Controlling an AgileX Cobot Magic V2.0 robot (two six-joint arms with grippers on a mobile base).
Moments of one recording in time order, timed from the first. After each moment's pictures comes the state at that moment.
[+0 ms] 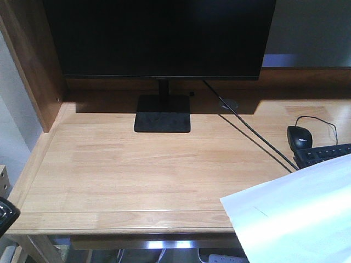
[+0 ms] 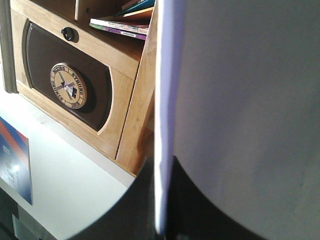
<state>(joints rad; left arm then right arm) -0.48 0.19 -0.63 -0.17 0.83 0.06 0.20 0.02 -0.06 -0.26 -0.33 1.42</state>
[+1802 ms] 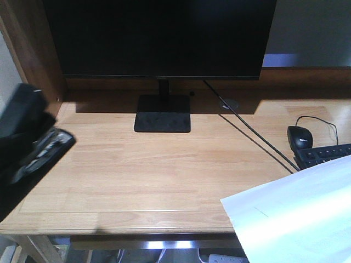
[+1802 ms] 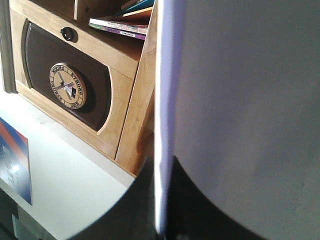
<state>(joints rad) -0.48 0.71 -0.80 -0.19 0.57 0.06 0.20 0.02 -0.06 -0.26 -0.33 1.42</state>
